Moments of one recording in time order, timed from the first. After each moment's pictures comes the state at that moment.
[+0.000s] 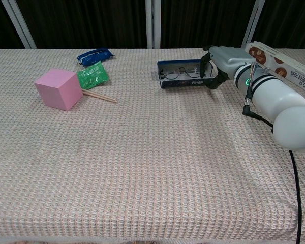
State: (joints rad) left arm -0.06 -1.20 0.03 -1.38 1.51 1.40 -0.12; right arm 0.88 -1.99 0.37 -0.72 -1.05 0.88 -0.26
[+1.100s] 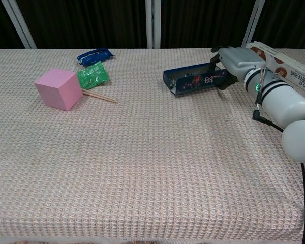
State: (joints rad) left arm -0.08 -1.20 0.03 -1.39 1.51 1.38 -0.12; right arm 0.83 -2.02 0.30 -0.61 -1.16 0.94 -0.14
